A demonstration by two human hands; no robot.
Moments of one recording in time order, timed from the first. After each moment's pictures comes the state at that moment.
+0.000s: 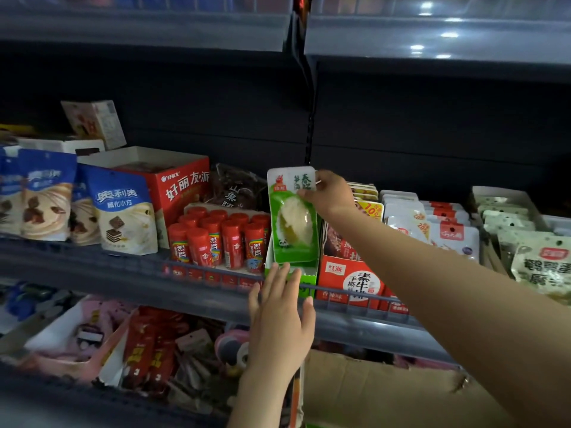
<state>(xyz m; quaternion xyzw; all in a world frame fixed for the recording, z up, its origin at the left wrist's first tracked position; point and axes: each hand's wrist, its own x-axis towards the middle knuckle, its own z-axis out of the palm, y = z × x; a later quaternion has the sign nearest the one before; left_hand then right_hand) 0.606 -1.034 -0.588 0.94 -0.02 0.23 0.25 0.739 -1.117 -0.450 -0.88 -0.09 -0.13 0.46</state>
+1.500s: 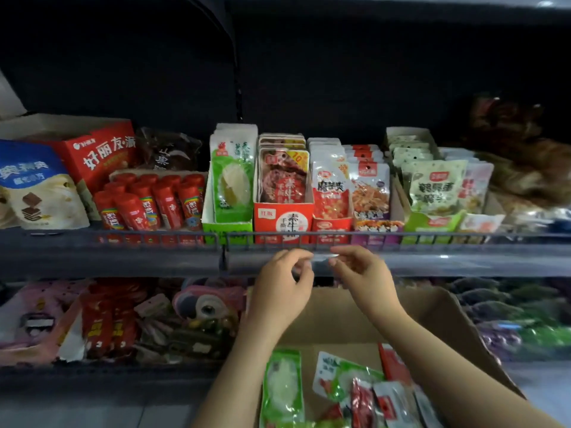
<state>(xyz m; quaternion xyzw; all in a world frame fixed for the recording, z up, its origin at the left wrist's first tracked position) 0.574 -1.109 -0.585 0.87 -0.14 0.15 0.45 0.570 -1.263 -0.587 -0.83 0.02 -0.14 0.54</state>
